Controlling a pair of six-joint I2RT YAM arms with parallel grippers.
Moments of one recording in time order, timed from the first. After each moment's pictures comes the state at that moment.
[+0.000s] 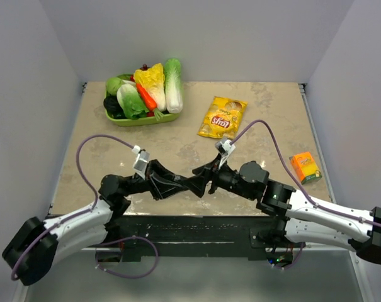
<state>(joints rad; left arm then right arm) -0.70 0.96 0.19 1.19 0.74 -0.79 1.12 0.87 0.67 0.07 0.07 0.57</state>
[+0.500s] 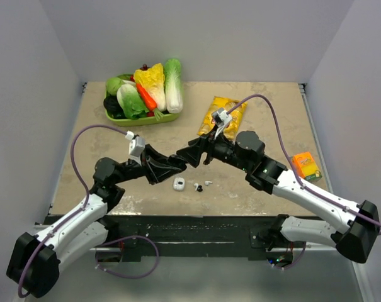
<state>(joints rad) -0.52 0.83 0.37 0.77 0.80 -0.54 0.88 1.09 0.90 0.15 -0.17 0.52</state>
